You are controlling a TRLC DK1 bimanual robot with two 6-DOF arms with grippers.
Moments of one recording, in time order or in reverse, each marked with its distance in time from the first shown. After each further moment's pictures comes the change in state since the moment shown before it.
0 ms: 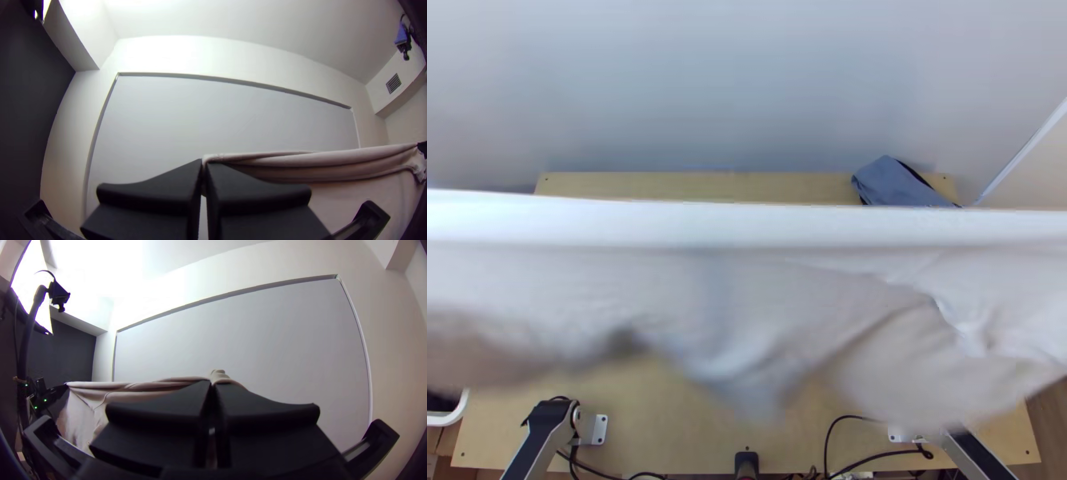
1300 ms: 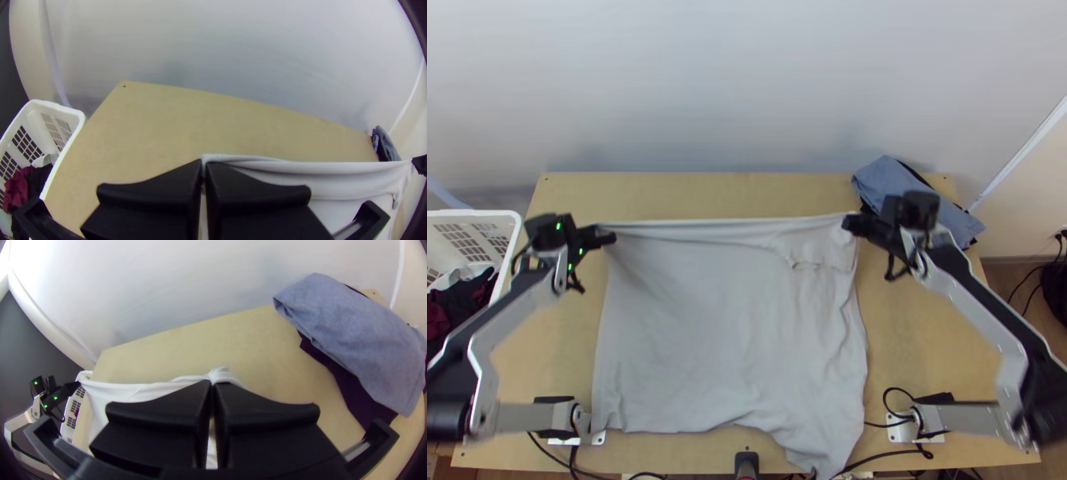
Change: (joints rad) left arm 0.008 0.763 -0.922 0.565 0.103 -0.037; right arm 0.018 0.619 -1.058 0.567 -0.071 0.196
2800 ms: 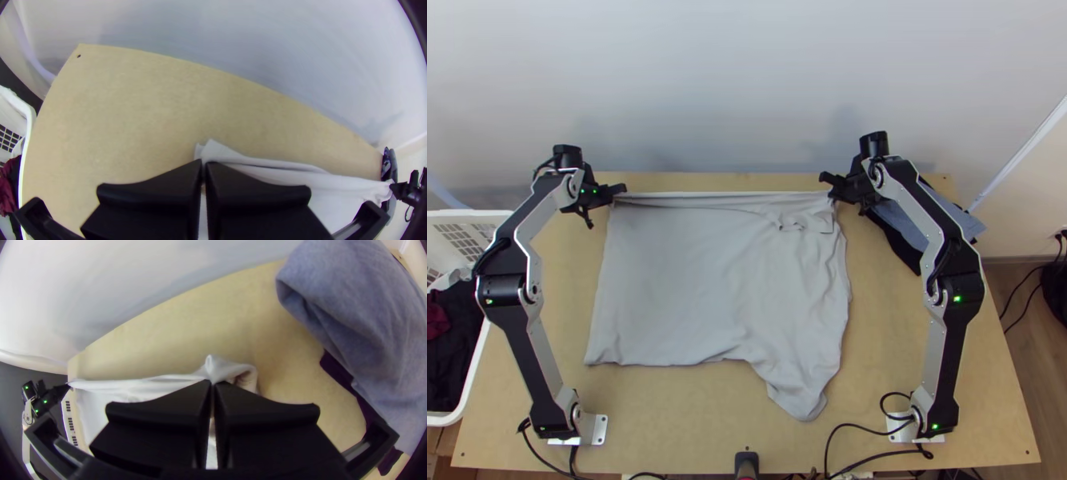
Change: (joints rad) left arm 0.033 0.678 0.941 -0.656 0.090 -0.068; right arm -0.027 0.746 0.916 -0.599 0.000 0.071
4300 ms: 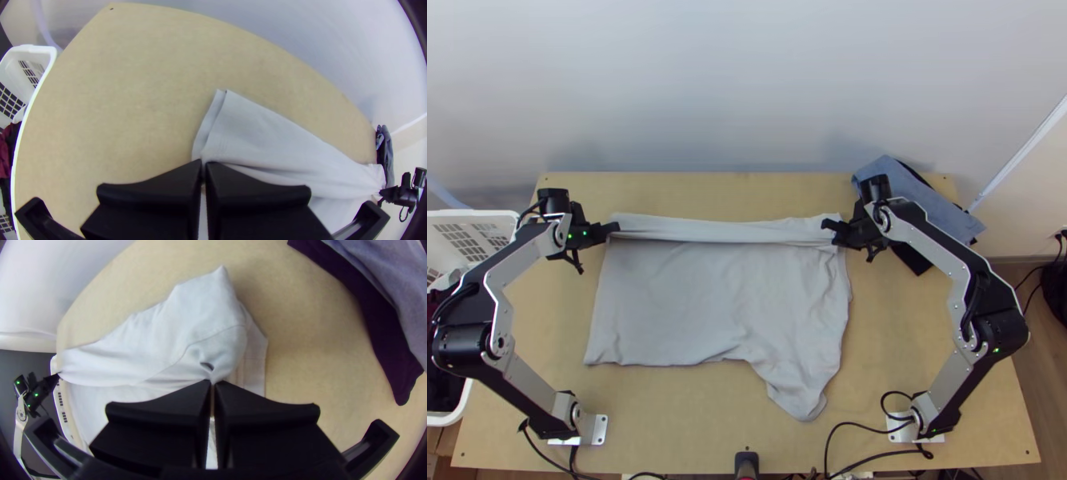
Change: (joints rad) left arm 0.023 -0.382 -0.615 0.211 0.048 0.000; right arm 0.048 -0.346 -0.585 0.105 0.011 0.001
